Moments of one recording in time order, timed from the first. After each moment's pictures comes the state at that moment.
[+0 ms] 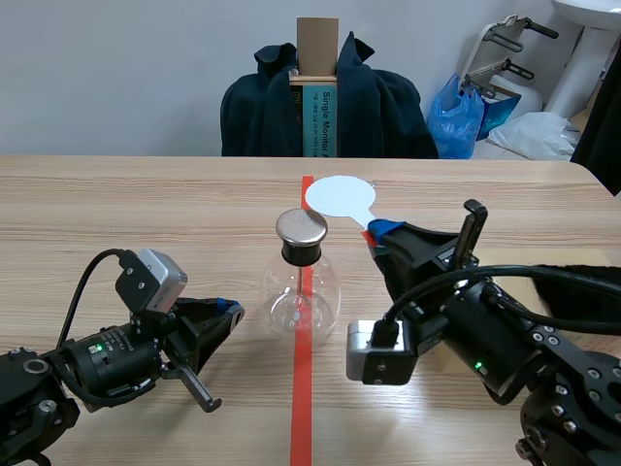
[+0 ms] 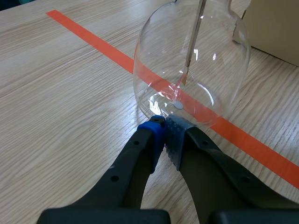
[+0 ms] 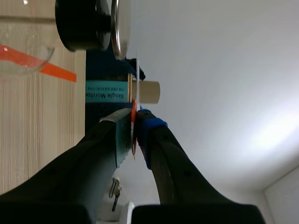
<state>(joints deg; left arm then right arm) -0.6 -24.0 28.7 58.6 -5.0 -25.4 -30.7 -13.6 20.4 -18.5 82.8 -75.6 -28.3 23.6</state>
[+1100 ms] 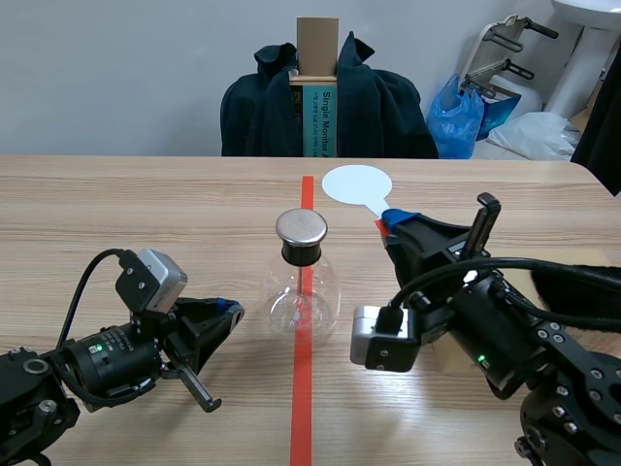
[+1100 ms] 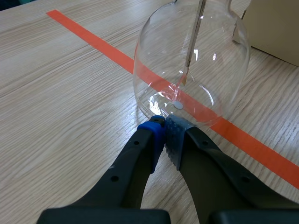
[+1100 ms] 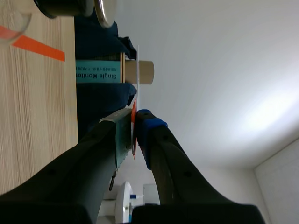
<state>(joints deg) -0.6 -24.0 28.7 58.6 -5.0 -25.4 -30.7 -13.6 20.3 -18.5 82.8 -75.7 -30.0 16.2</state>
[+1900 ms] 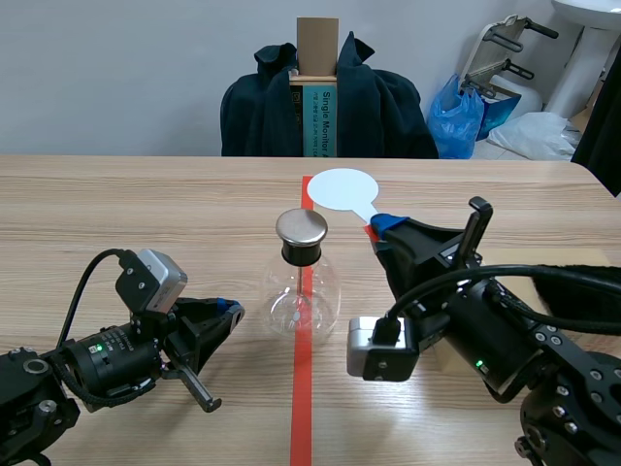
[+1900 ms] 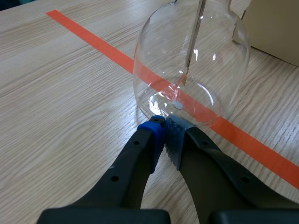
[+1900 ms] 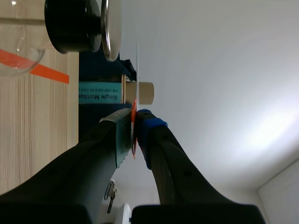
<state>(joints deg) -0.6 -24.0 28.7 58.6 -5.0 -25.4 -30.7 -13.6 20.4 -18.5 82.8 -75.6 -30.0 22.9</state>
